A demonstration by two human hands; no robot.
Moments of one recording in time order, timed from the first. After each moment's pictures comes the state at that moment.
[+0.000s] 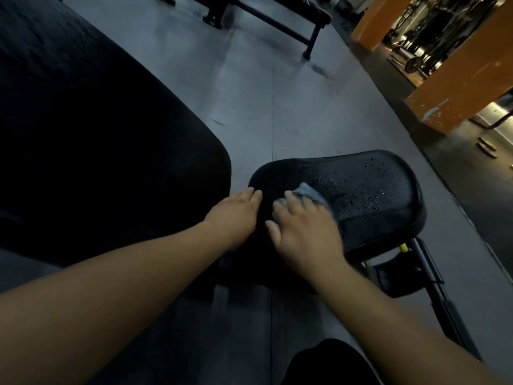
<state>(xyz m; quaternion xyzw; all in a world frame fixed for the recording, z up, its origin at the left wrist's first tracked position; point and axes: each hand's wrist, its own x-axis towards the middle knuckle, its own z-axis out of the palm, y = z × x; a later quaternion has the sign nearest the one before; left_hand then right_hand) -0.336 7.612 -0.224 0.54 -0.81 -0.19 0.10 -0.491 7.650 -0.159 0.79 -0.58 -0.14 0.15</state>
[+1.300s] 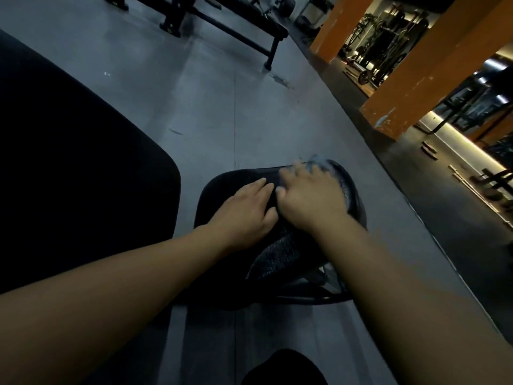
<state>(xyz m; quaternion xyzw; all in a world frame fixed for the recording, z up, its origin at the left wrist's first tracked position) -0.420 7.590 -0.166 0.47 -0.79 -0.27 0.27 -0.545 7.591 -0.077 0.72 -0.65 -0.14 0.17</state>
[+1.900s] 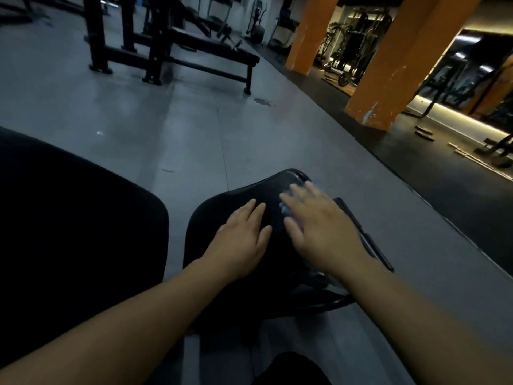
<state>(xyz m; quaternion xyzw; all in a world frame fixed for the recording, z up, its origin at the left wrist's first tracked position) -0.445 7.626 -0.137 0.48 -0.80 -0.25 0.25 -0.616 7.661 -0.065 0.77 -0.63 0.08 0.11</state>
